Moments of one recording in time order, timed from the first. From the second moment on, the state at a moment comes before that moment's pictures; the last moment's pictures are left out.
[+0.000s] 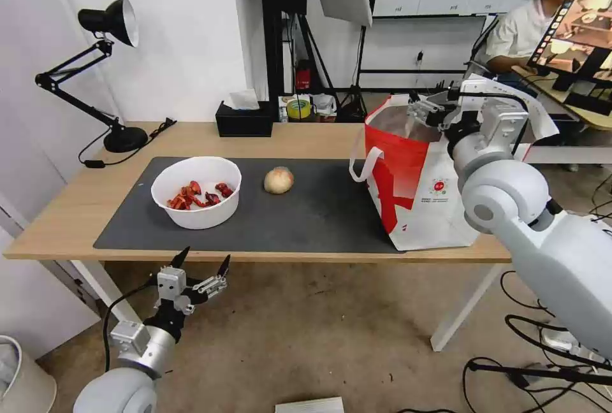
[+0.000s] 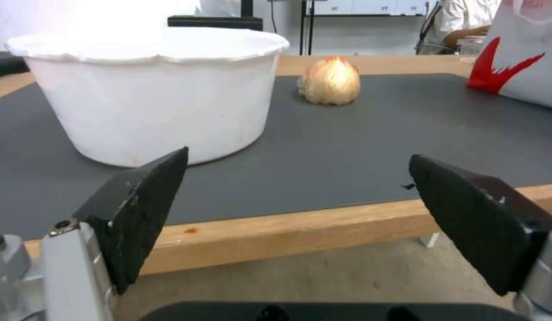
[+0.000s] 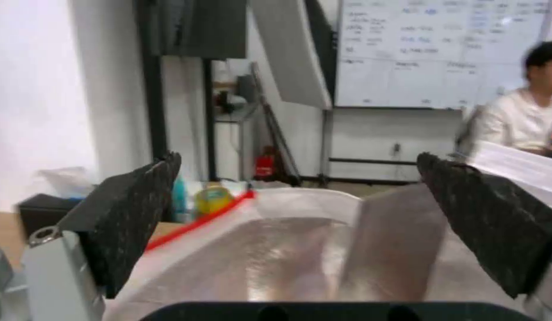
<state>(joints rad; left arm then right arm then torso) 1.62 -1.07 -0.54 -2.09 -0.44 -0.04 0.00 -0.50 0.75 0.03 1.99 0.96 -0.35 0.60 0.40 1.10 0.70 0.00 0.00</state>
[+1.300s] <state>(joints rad) 1.62 -1.08 -0.56 -2.07 -0.44 -0.05 0.00 -1.12 0.77 0.05 2.24 0.75 -0.07 0.30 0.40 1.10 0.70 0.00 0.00</state>
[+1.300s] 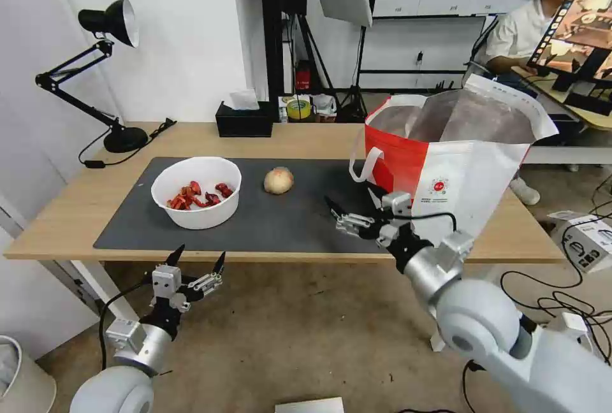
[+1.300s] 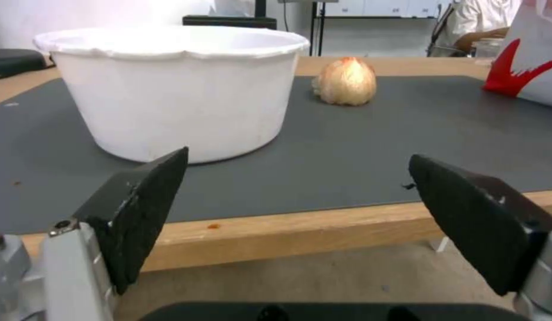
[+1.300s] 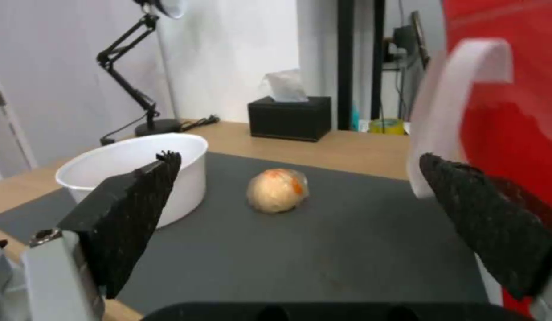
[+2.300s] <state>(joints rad) 1.64 -1.10 -0.55 -2.05 -0.43 -0.06 0.00 -1.59 0.94 0.19 2.18 0.49 0.16 0.28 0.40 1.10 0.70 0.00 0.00</state>
